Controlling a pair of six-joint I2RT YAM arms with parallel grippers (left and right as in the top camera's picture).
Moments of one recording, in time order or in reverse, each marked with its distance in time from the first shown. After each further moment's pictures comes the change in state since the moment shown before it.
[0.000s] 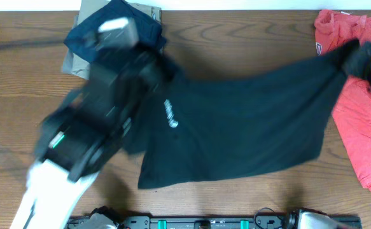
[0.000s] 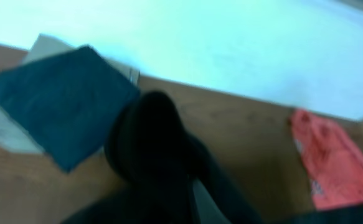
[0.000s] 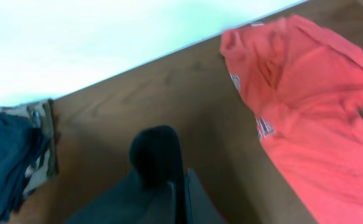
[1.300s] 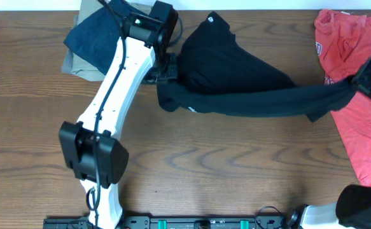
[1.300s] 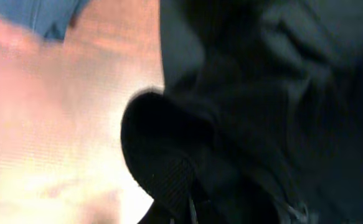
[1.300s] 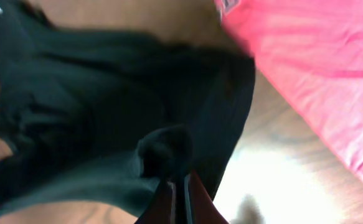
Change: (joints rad) left arm 0.207 0.690 0.307 -0.547 0.322 0.118; right arm -0.255 0.207 -0.053 -0.332 -0.140 -0.073
